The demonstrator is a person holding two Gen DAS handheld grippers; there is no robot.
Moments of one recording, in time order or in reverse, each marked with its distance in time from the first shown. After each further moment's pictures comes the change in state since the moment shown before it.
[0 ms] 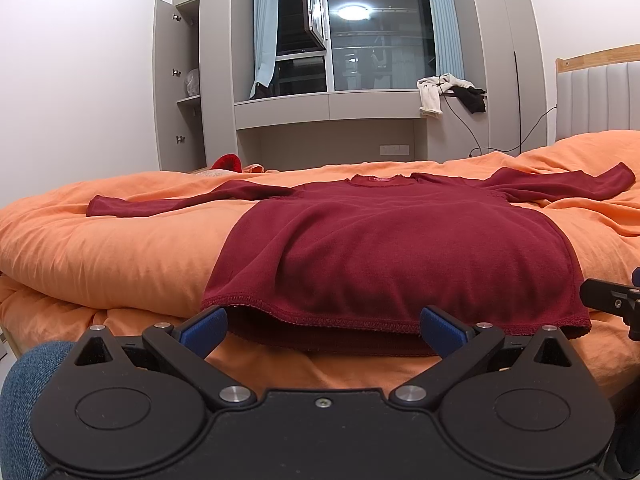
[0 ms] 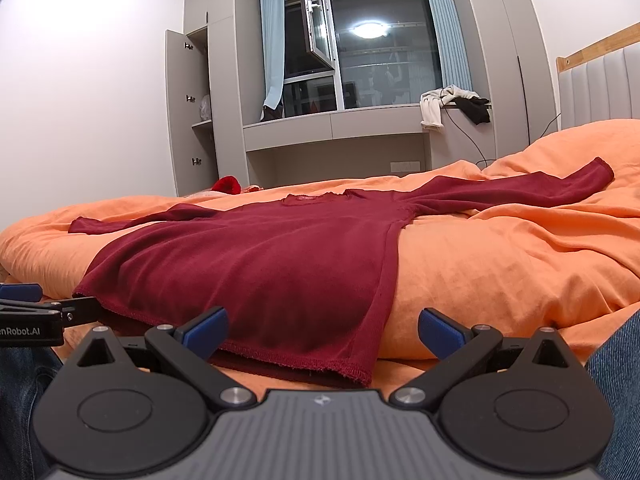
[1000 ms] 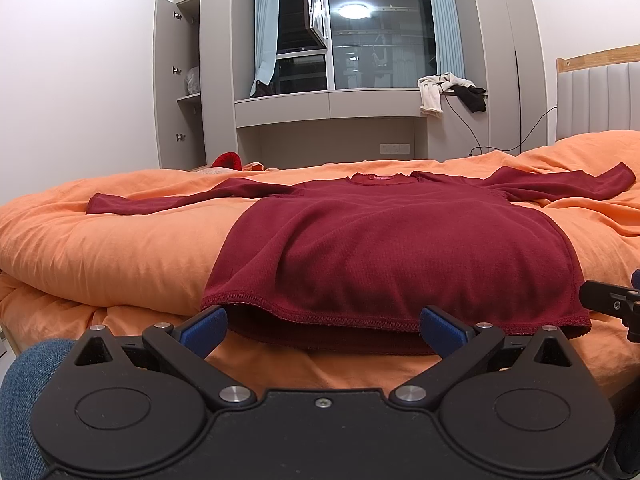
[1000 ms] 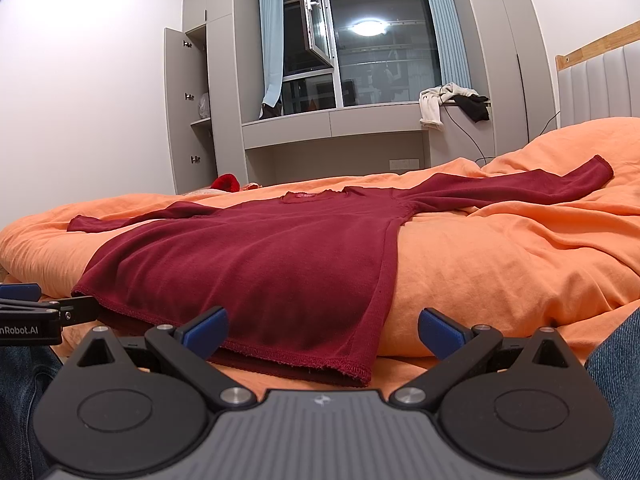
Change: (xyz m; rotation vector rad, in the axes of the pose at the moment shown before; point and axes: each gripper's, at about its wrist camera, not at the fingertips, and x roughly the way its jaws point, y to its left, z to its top) left arm 0.000 0.000 0.000 -0.003 0.004 -0.001; right arm 0.001 0.000 0.000 -0.001 0.009 -0.002
